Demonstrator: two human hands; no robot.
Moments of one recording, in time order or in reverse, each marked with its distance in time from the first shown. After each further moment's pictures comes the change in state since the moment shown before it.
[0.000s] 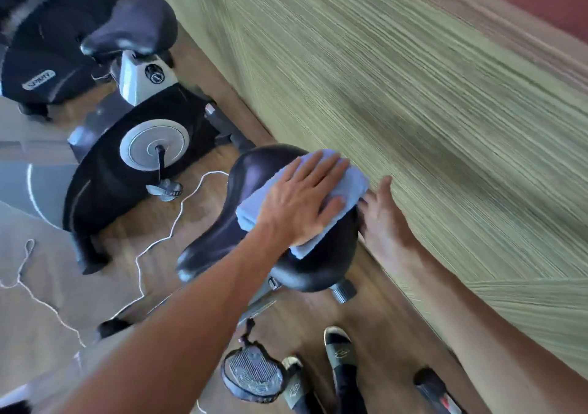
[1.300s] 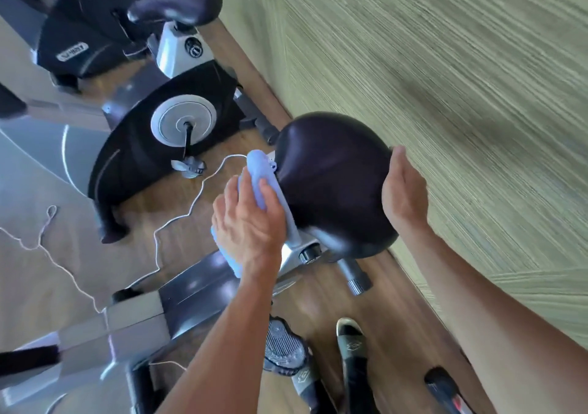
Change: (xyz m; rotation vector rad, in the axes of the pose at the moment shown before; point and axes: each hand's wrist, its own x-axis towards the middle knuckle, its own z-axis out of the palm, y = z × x) left_hand -0.141 -0.018 0.012 -0.180 0.518 -1.169; right_hand -0.006 0.023 0.065 -0.678 0.525 -0.257
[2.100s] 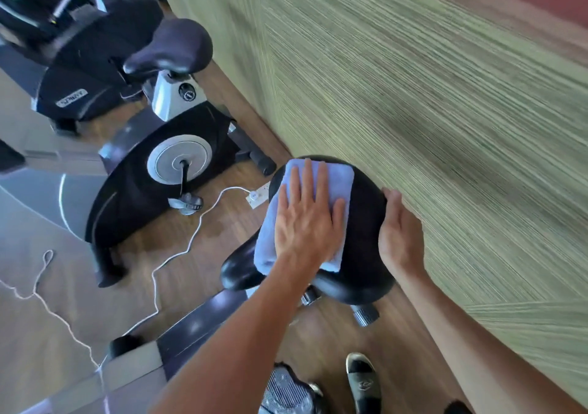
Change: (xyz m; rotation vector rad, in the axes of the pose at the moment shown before) left_hand 0.023 0.086 0.046 0.213 -0.359 0.691; right_hand 0.012 0.015 0.003 0.116 0.056 -0.049
